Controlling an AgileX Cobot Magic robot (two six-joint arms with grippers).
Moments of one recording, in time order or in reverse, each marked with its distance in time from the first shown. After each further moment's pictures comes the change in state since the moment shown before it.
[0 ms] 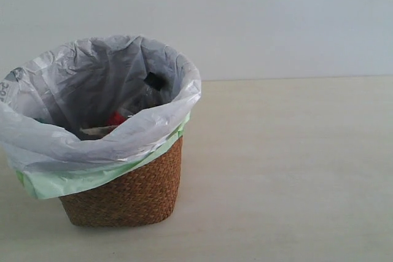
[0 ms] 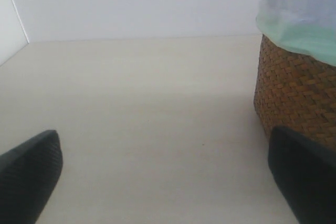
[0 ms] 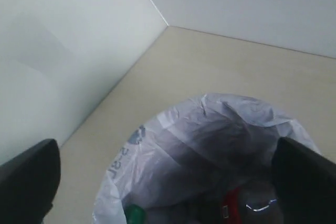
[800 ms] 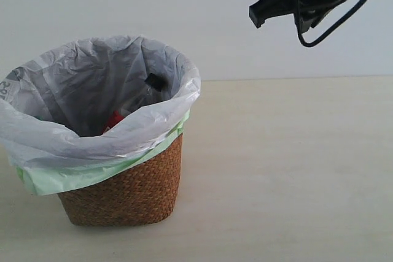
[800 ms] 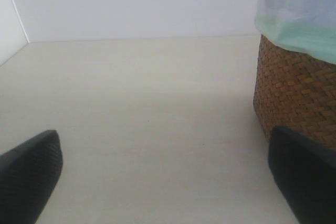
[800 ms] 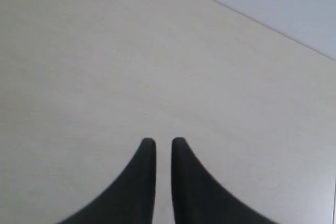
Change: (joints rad) left arm 0.000 0.000 0.000 0.000 0.000 0.000; right arm 0.004 -0.016 0.037 -1.252 0.447 0.475
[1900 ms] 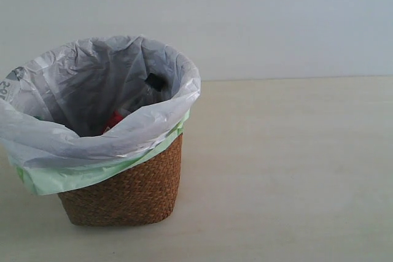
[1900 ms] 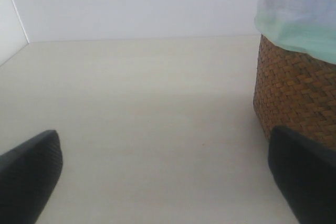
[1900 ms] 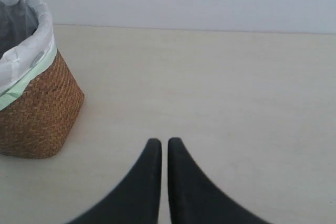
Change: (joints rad) left arm 0.000 0.000 0.000 0.000 0.000 0.000; right arm 0.000 -1.266 0.964 0.188 -0.318 0.204
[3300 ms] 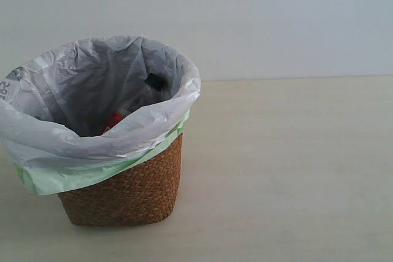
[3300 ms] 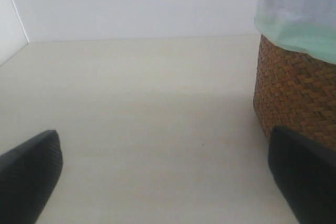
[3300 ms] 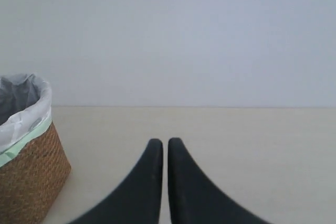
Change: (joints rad) left arm 0.000 0.000 0.000 0.000 0.000 0.000; right arm -0.122 -0.337 0.084 -0.006 -0.087 -0.073
